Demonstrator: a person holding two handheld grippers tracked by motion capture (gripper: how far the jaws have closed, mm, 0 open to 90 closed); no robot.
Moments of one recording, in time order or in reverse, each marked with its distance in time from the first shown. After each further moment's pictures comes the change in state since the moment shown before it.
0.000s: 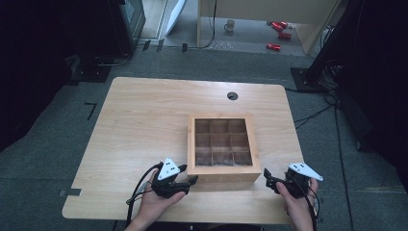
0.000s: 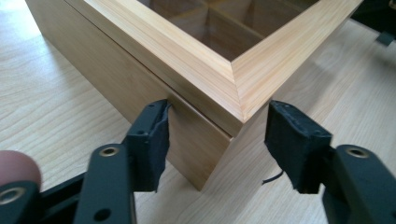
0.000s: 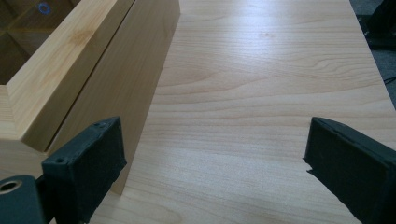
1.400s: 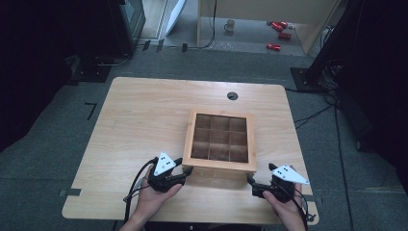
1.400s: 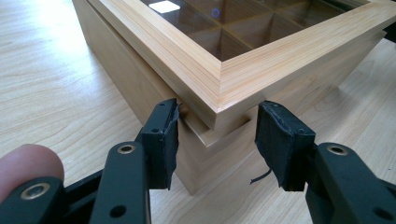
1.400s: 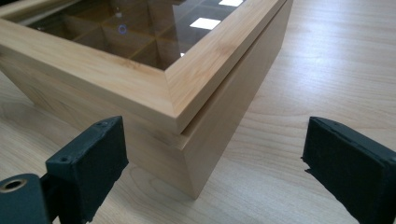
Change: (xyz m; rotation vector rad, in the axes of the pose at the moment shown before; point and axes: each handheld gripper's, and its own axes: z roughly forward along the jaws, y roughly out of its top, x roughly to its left) left arm 0.010 0.010 -0.005 -0.048 0.087 0.003; right arm 0.043 -0.001 -0.006 -0.079 0.227 -0.163
